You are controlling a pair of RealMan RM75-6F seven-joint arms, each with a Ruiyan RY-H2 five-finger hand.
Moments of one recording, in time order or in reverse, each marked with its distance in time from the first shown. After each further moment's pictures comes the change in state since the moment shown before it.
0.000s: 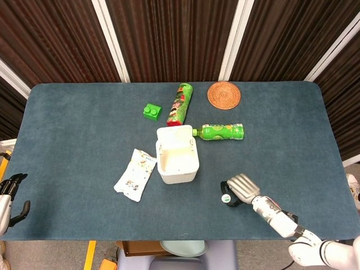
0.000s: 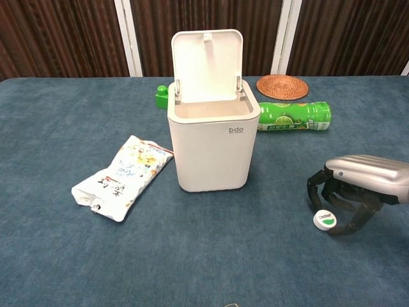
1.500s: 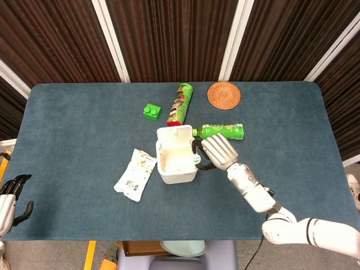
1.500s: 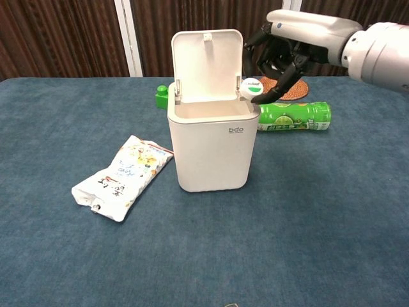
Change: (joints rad) left arm -0.013 -0.008 0.004 0.004 -0.008 -0.028 0.016; right arm 0.214 0.108 0.321 -0.390 0.358 0.034 -0.355
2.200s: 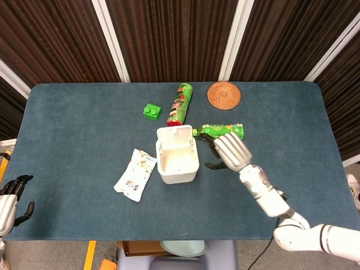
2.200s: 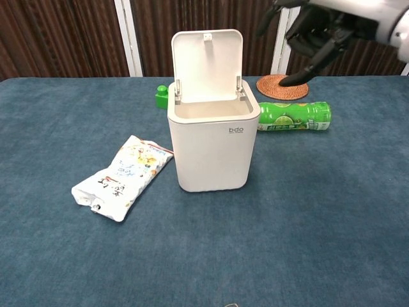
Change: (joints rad) left arm -0.002 -0.004 0.004 0.001 0.002 -0.004 0.013; right arm -0.091 0.101 -0.040 -0.067 -0.143 0.156 0.099
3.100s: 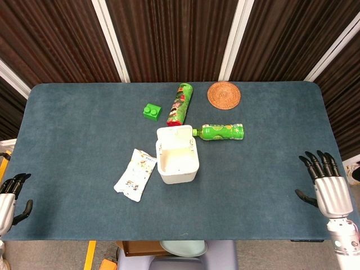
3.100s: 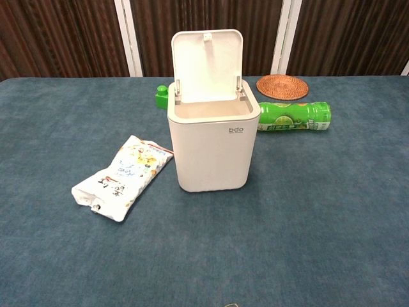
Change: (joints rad) left arm -0.002 -0.010 -0.009 0.015 -0.003 0.009 0.007; right arm -0.538 0.054 -0.219 0.291 -0.165 0.488 0.058
